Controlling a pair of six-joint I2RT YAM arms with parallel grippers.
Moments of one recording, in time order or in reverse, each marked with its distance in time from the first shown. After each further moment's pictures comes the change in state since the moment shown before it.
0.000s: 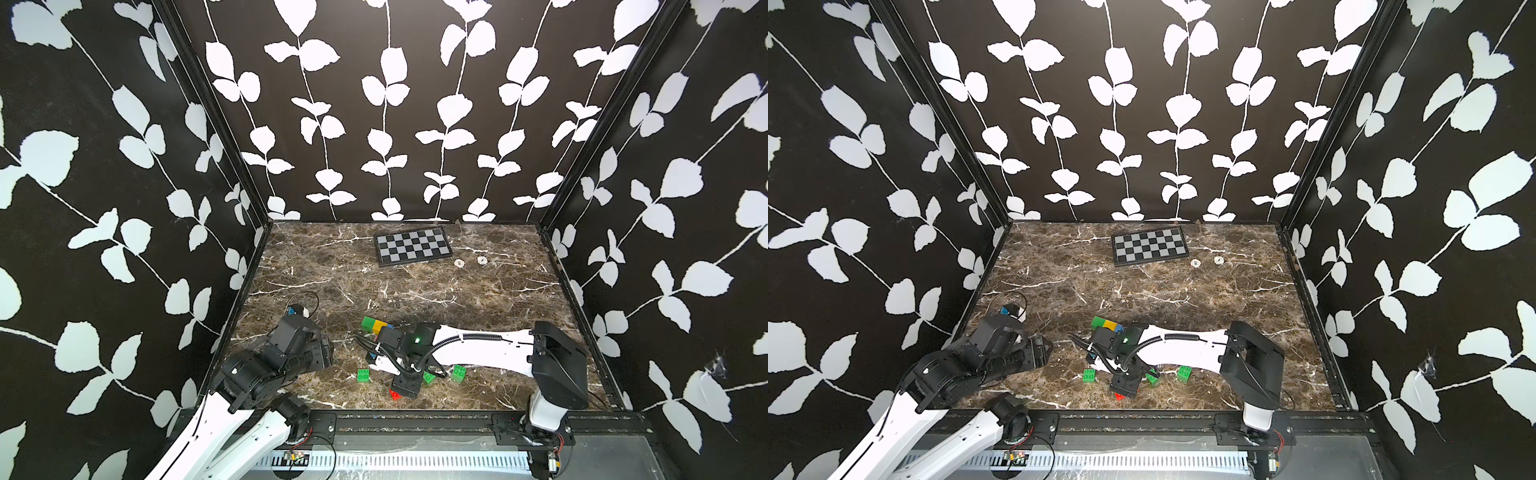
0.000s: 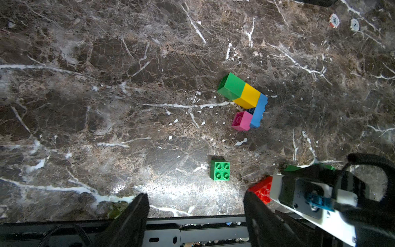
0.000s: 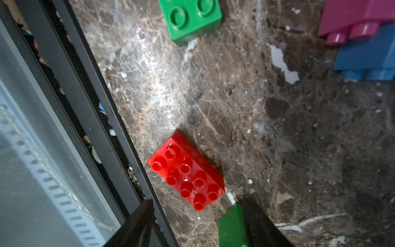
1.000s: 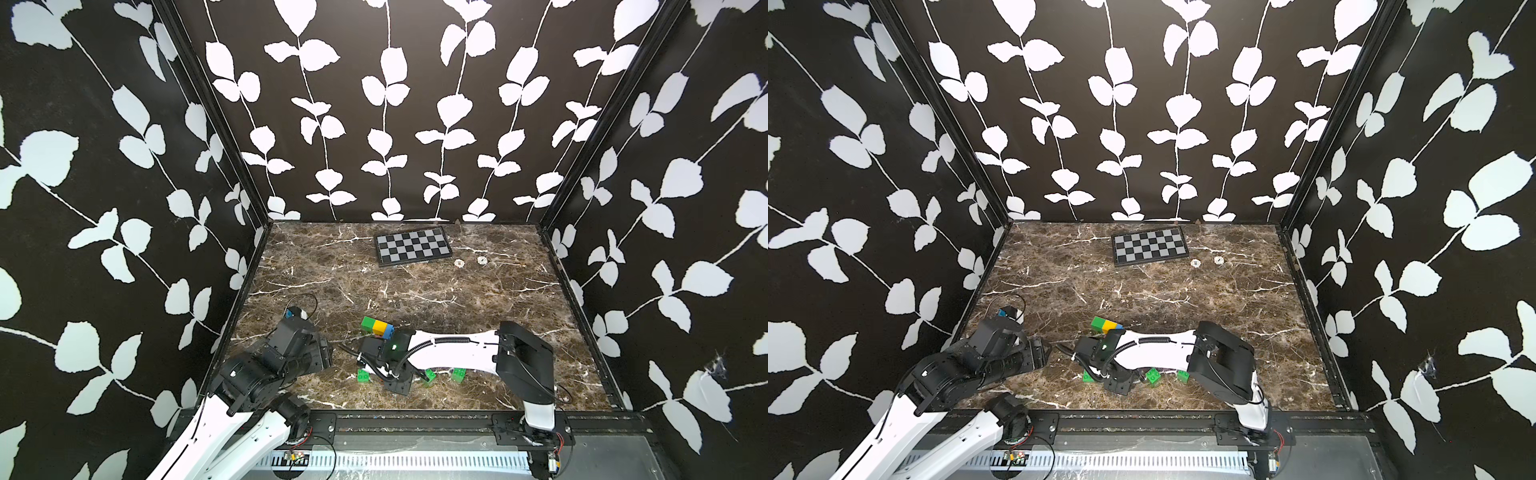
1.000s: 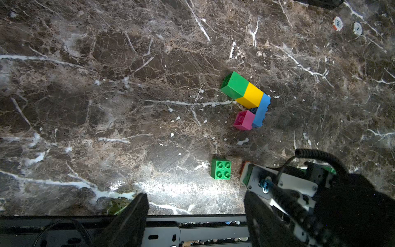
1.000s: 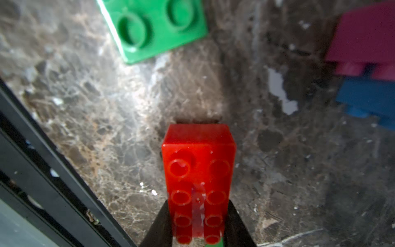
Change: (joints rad) left arm 0.000 -0.018 -0.012 -0.007 0.000 -0.026; right arm 0.027 0.185 0.151 -0.052 0.179 0.032
